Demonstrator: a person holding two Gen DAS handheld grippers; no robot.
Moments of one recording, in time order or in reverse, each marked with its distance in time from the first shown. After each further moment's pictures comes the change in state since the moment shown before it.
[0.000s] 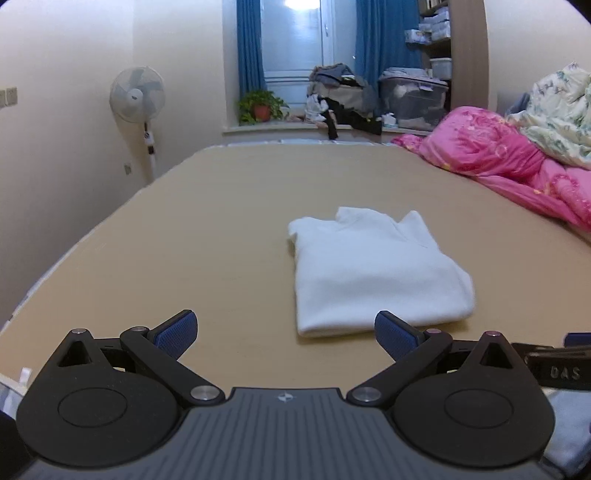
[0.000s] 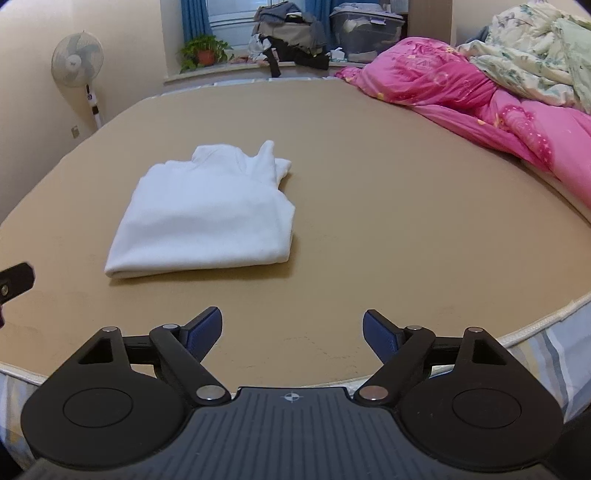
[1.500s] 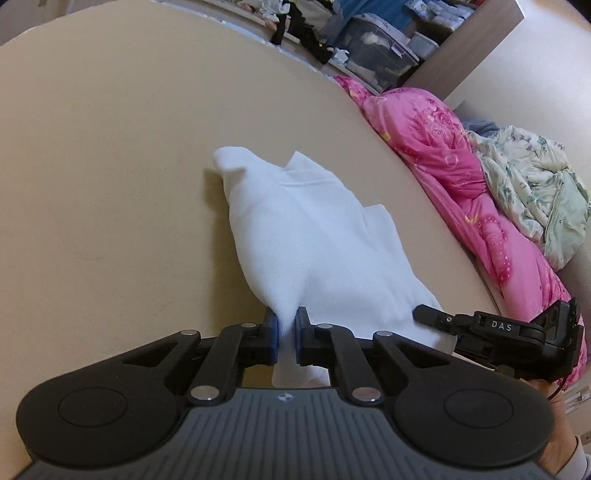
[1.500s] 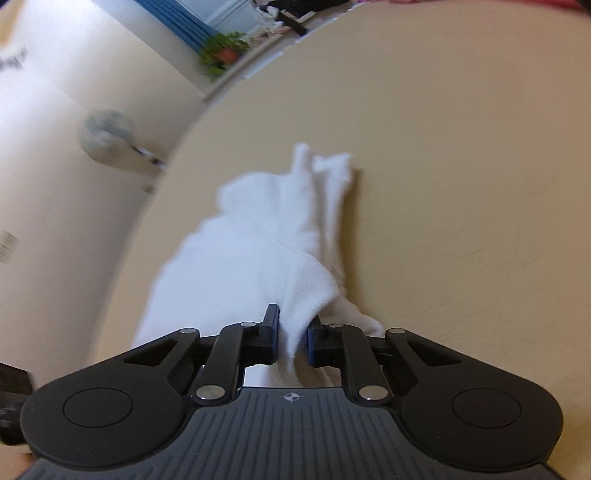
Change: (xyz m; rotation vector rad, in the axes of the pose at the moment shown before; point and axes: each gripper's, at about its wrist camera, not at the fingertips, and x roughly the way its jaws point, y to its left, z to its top) left arm 0.234 0.077 0.053 -0.326 0.385 -0.542; right arm 0.186 -0.071 0.108 0.411 0.162 0.546
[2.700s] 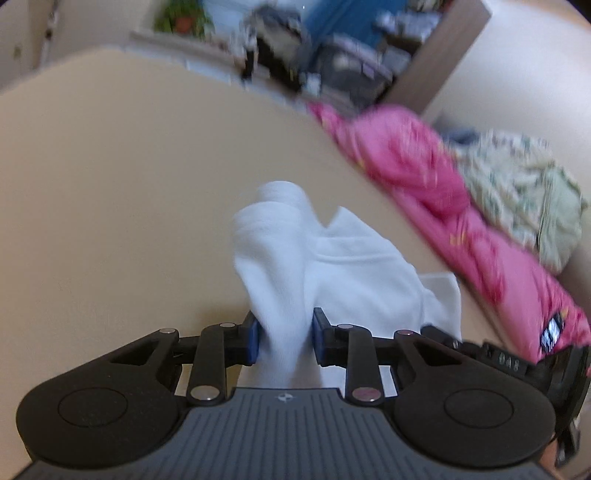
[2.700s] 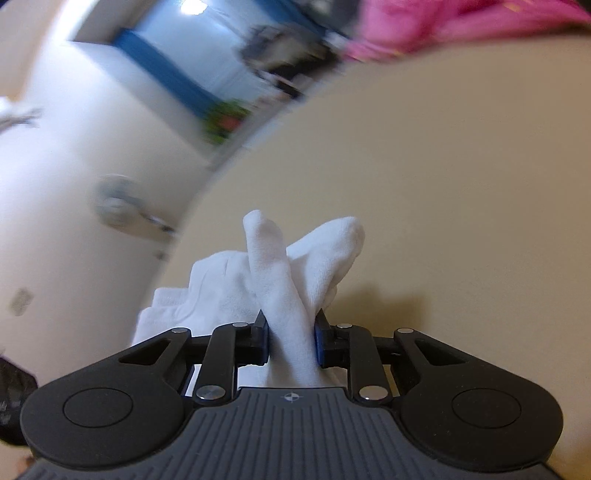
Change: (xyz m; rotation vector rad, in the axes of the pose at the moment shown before) left arm 0.004 -0.096 0.064 0.099 -0.161 0.007; right arm -0.049 -0.015 0.017 0.012 -0.248 0.055
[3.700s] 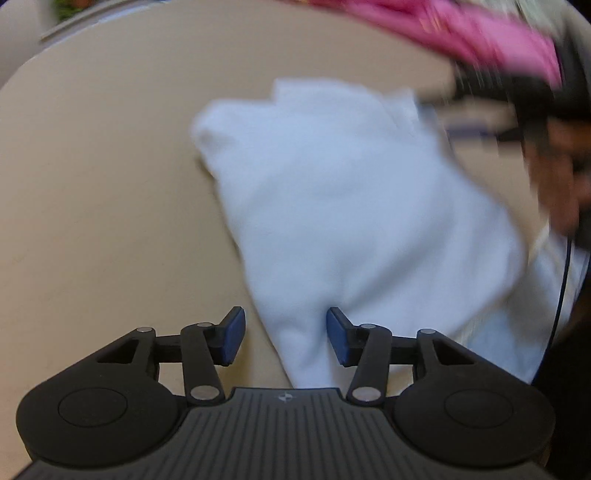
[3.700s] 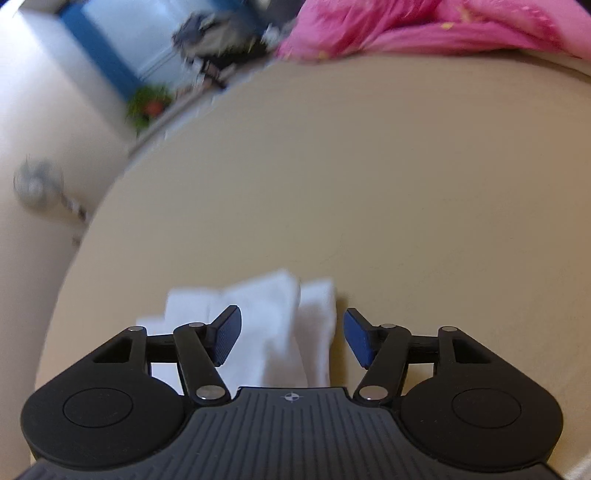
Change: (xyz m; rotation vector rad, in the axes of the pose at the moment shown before) left arm -0.001 -0.072 -0.144 0.431 0.414 0.150; right arm -0.019 -0.038 0.012 -0.026 0.093 -0.354
